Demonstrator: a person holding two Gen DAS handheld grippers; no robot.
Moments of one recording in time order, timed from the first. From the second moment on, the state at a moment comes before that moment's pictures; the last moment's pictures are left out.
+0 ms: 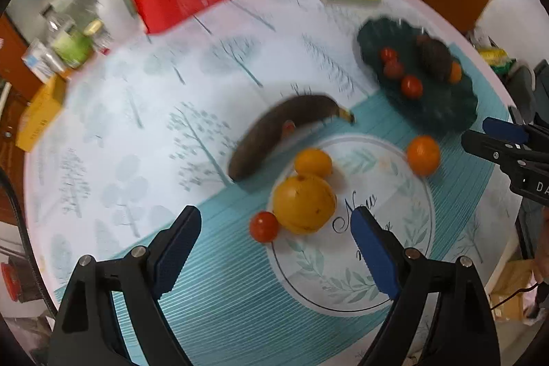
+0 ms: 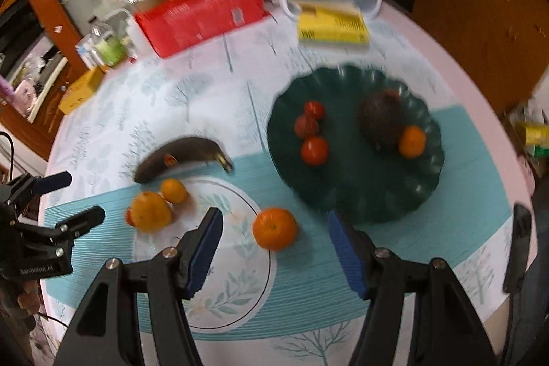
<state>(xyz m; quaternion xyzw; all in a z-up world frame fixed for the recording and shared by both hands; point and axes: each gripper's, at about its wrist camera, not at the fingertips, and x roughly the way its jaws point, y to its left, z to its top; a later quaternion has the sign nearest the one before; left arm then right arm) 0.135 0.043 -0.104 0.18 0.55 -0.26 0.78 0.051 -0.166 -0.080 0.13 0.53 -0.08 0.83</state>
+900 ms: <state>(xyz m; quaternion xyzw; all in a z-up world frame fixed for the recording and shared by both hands) 0.142 0.016 -0.172 0.18 0.56 -0.30 0.75 0.065 -0.157 -0.167 0.14 0.56 -0.11 0.81</state>
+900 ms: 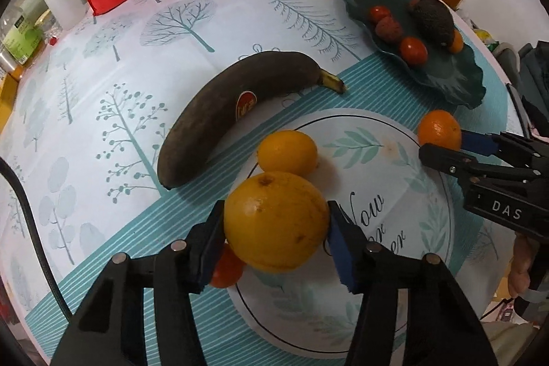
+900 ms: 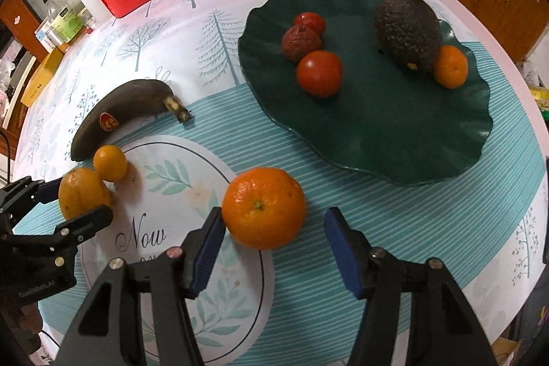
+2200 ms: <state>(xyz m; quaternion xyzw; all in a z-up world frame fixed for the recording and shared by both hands) 0.070 -0.074 0.053 0.14 0.41 -0.31 0.85 -0.003 -0.223 0.019 0.11 0.42 -0.04 0.90</state>
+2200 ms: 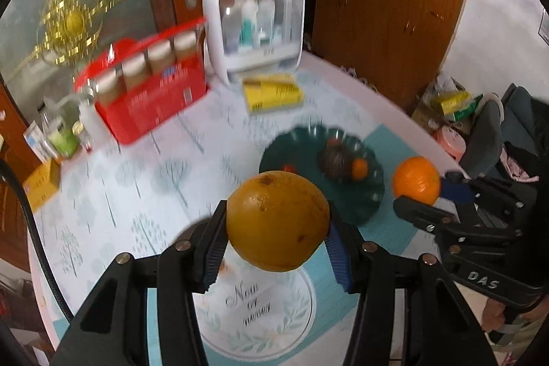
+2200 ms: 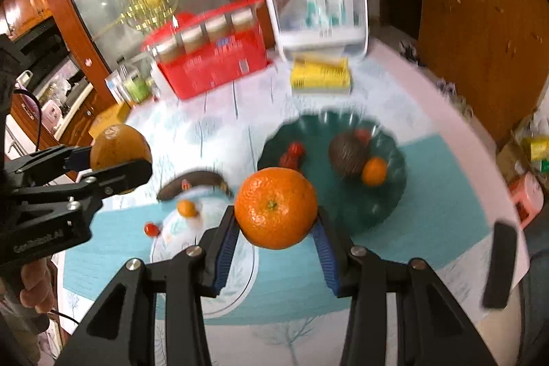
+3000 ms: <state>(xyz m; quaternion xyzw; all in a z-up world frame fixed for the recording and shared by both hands) 0.174 -0.232 -0.063 0.16 0.51 -0.24 0.81 0.072 -0.307 -0.089 0.09 0.53 0.02 0.84</state>
